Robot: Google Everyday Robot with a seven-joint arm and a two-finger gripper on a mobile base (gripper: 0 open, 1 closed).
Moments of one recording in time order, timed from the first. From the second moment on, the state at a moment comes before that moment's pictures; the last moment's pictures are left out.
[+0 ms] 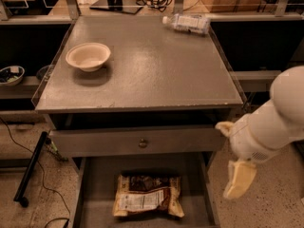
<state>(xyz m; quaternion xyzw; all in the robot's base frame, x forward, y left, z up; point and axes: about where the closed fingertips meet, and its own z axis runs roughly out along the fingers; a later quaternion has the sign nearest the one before) 0.409 -0.184 0.763 -0.66 0.74 0.06 0.15</state>
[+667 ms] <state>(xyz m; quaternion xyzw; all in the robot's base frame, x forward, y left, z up) 0.386 -0.135 0.724 -0.68 0.71 0.12 0.15</state>
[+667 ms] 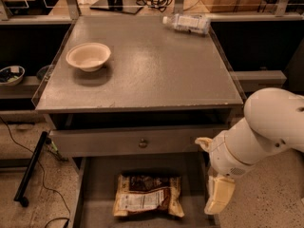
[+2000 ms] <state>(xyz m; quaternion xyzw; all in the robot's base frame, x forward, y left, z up) 0.403 -0.140 0.638 -0.66 0.72 0.14 0.15</state>
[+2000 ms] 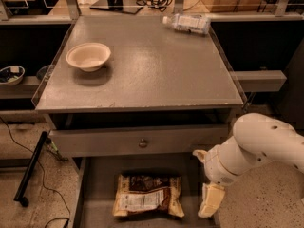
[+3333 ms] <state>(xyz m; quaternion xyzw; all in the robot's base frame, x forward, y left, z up) 0.432 -0.104 0.580 -0.67 0.71 0.11 0.20</state>
